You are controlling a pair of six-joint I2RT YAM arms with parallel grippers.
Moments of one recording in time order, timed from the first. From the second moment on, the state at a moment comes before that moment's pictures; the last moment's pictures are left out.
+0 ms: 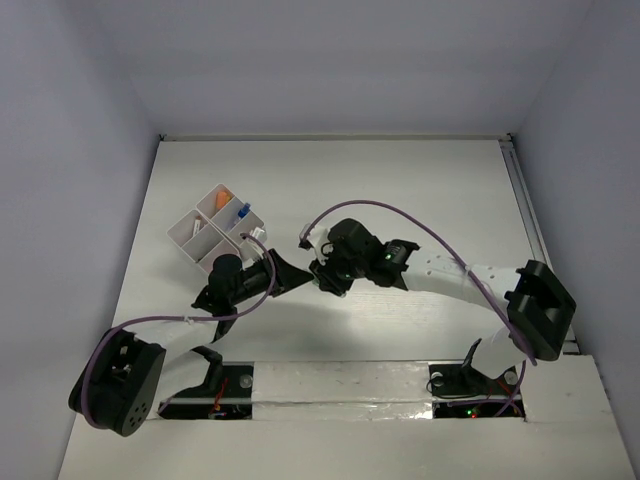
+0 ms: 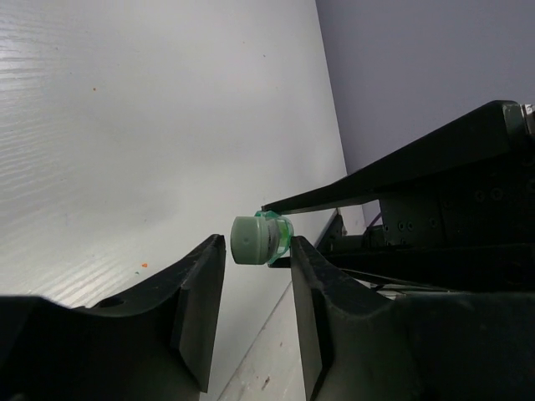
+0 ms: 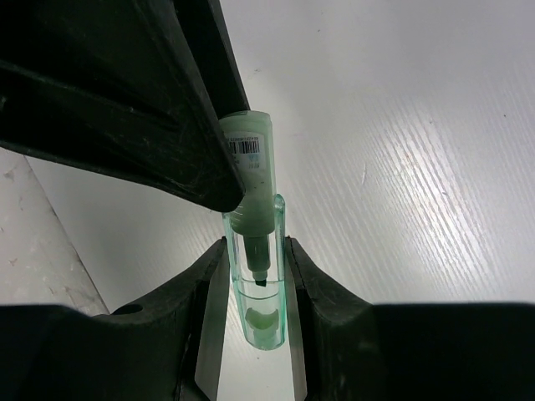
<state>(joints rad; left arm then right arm) -0.43 1.09 0.16 0.68 0.56 -1.01 0.97 1.54 1.08 -0.33 -0.17 -0.05</state>
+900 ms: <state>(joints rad) -0.43 1.10 0.18 0.68 0.54 -0.99 0.97 1.53 1.06 -0.33 -0.20 -0.05</state>
